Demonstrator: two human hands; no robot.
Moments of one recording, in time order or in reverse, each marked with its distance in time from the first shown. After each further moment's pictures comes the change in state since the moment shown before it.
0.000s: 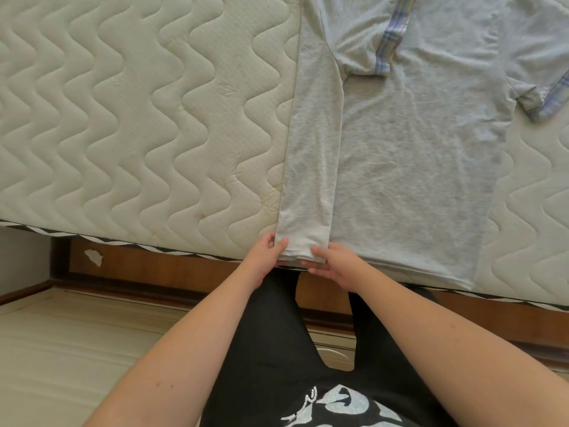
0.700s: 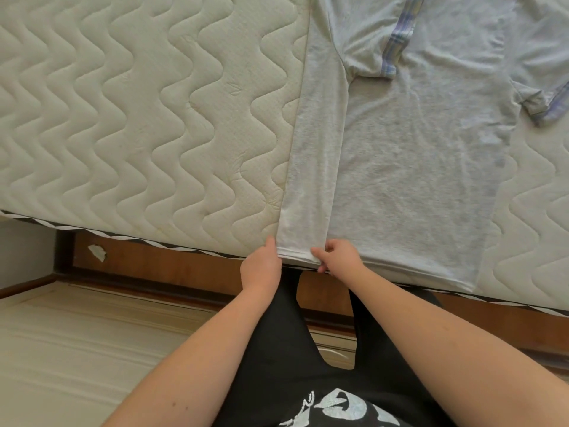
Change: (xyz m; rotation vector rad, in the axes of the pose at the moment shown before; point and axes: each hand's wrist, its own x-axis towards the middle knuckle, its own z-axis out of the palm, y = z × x) left_hand -0.029 -0.011 0.011 1.124 0.444 0.218; right_hand 0.008 0.005 -0.001 -0.731 0.293 -0.181
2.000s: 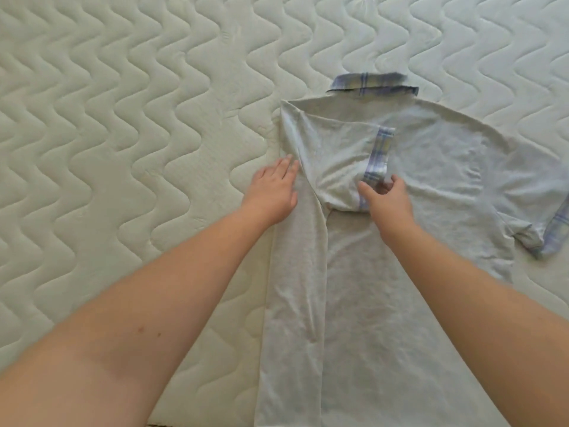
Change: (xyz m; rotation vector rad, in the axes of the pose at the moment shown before) left_hand 0.334 0.168 -0.208 0.288 0.220 0.550; right_hand 0.152 -0.225 -0.253 0.432 0.594 -0.229
